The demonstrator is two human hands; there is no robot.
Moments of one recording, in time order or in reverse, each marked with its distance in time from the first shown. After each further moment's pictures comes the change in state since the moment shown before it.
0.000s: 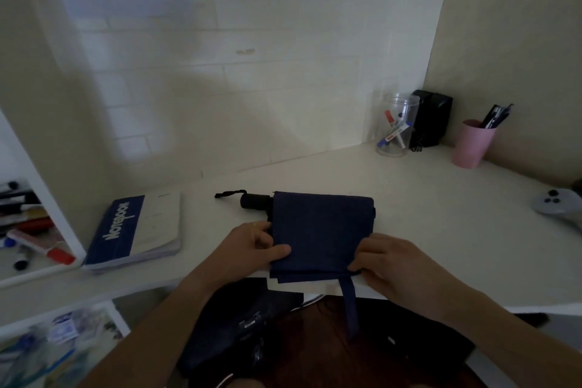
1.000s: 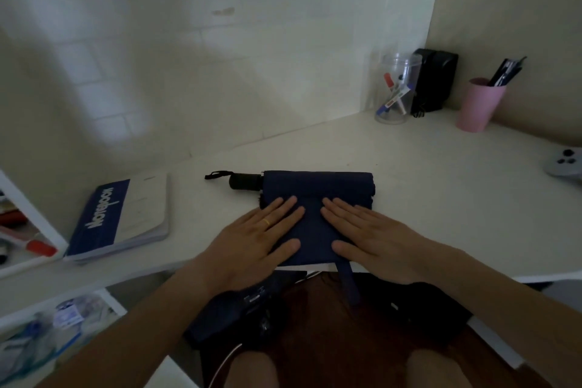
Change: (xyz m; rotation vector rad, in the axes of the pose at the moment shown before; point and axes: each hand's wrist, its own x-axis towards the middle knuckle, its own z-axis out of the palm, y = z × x) left_hand -0.004 -0.008 0.024 0.796 -0.168 0.275; right_hand 0.025 0.005 0.022 0.029 -0.440 0.198
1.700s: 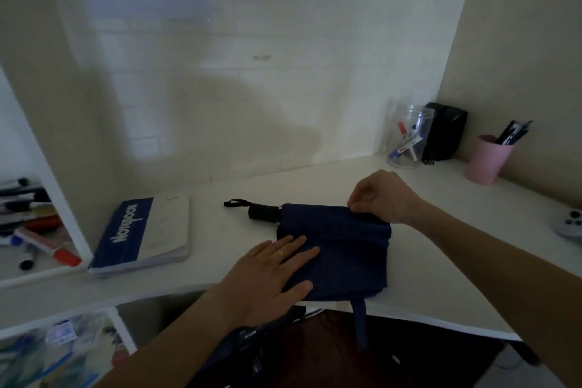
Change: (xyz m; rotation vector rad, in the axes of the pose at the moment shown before) left_hand -0.013 0.004 -0.005 -0.040 0.057 -0.035; right_hand 0.077 0.038 -0.094 0.291 0.371 0.213
